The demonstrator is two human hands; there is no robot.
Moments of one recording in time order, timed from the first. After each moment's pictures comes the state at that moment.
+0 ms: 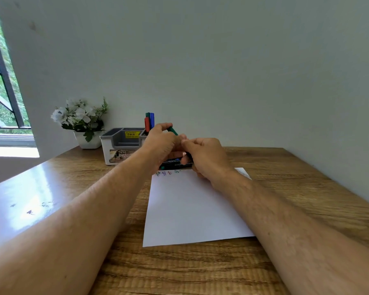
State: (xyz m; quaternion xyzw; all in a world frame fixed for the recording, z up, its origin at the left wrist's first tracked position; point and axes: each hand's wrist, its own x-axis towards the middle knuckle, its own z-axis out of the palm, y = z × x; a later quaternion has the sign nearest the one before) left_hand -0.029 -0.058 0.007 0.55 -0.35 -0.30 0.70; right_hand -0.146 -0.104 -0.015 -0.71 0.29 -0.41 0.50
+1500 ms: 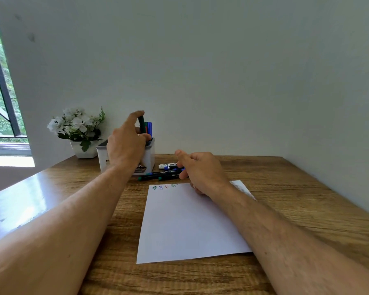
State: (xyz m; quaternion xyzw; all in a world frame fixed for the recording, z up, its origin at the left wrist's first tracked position) left_hand 0.044 -0.063 0.005 0.73 -0.39 0.21 0.53; right_hand -0.146 -0.107 -0.019 -0.76 0.32 -0.38 0.43
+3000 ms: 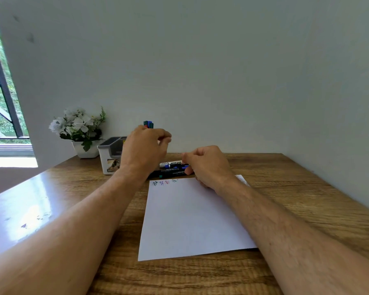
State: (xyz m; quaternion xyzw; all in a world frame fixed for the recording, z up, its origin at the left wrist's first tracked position) left_hand 0.007 -0.058 -0.001 0.70 -0.51 0.29 0.40; right_hand -0.155 -0.117 -0.016 -0.75 0.33 -0.40 0.41
